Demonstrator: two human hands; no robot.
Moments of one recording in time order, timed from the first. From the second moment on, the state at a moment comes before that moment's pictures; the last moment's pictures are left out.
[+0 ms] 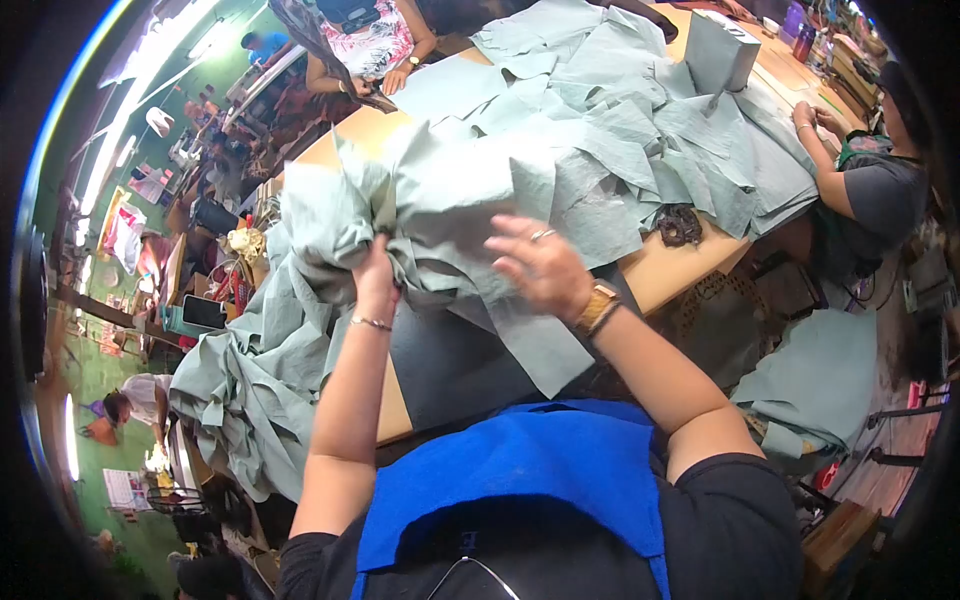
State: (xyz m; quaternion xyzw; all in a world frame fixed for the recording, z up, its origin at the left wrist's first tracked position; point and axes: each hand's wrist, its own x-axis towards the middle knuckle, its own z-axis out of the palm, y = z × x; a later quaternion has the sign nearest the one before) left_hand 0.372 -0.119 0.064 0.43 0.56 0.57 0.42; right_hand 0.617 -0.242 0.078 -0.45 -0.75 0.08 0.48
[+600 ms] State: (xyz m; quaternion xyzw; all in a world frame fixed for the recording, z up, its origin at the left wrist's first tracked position) left_hand 0.190 -0.209 0.297 0.49 0.60 0.58 0.23; right_hand 0.650 -0.228 0.087 -0.45 -0.74 0.03 0.50
